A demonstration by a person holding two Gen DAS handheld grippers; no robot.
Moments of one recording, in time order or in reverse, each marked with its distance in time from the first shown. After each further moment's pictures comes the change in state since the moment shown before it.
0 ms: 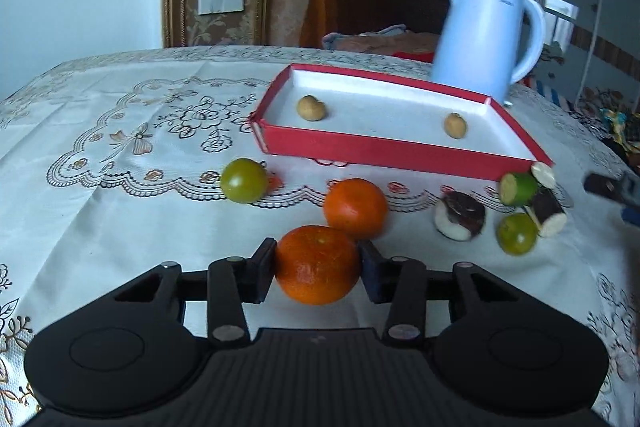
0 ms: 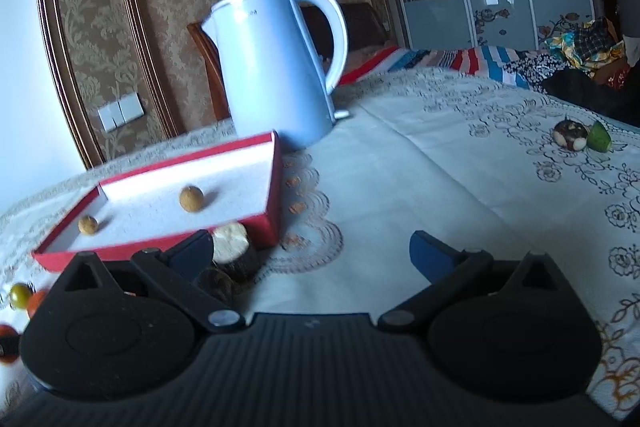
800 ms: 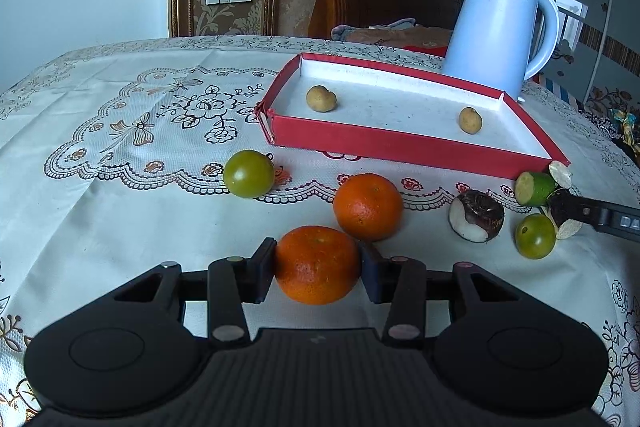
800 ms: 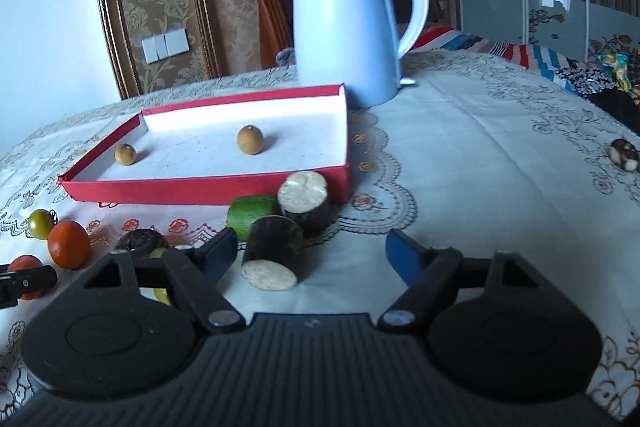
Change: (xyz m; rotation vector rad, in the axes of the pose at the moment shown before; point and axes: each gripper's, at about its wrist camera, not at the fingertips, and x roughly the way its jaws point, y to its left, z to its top) left arm 0.012 0.003 0.001 -0.013 0.018 0.016; right arm 0.014 0.048 -0.009 -0.172 0.129 0.092
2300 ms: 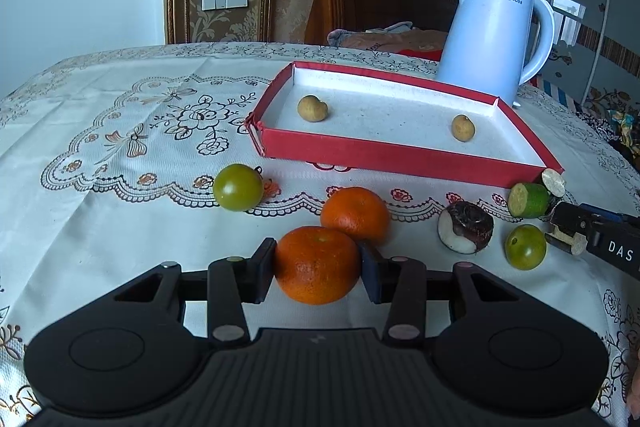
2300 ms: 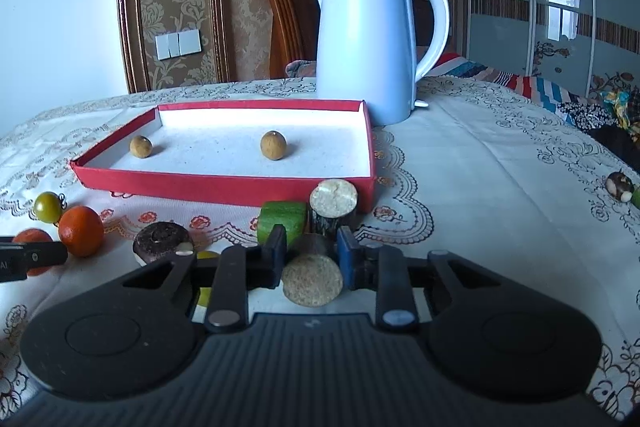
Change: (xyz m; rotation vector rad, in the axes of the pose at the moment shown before) left arm -0.001 -0.009 0.007 0.011 -0.012 -0.001; right arm -0.016 0.026 -0.006 -0.100 -0.059 -0.030
